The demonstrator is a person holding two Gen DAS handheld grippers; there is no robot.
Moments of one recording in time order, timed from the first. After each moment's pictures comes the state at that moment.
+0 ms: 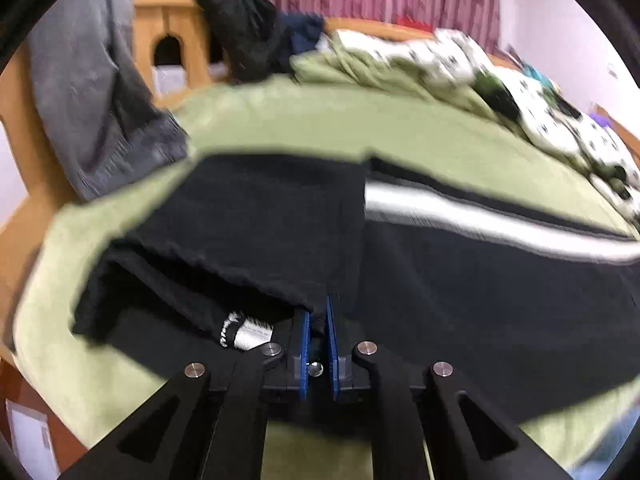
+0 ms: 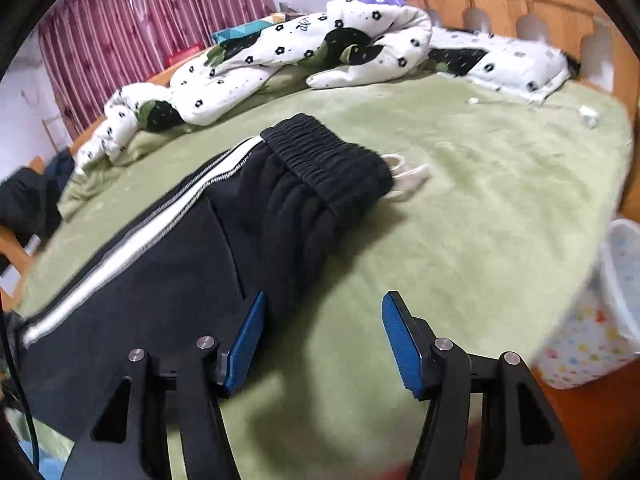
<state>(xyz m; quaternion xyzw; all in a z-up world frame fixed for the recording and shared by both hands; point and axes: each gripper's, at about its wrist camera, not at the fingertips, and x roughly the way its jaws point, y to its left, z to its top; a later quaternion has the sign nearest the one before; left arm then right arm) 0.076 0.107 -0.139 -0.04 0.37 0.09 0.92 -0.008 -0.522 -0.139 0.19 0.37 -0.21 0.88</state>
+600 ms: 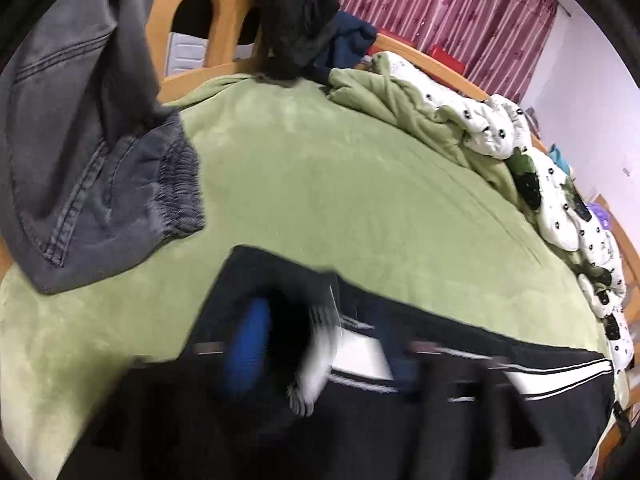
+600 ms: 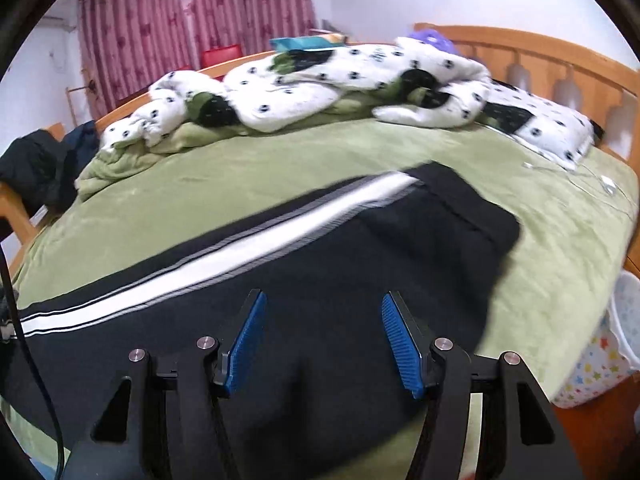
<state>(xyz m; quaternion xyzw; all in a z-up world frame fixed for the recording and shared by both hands) 0.195 0.242 -0.128 -0.18 0.38 0.04 0.91 0.068 -0.381 -0.100 0.13 0.34 -0.17 0.91</state>
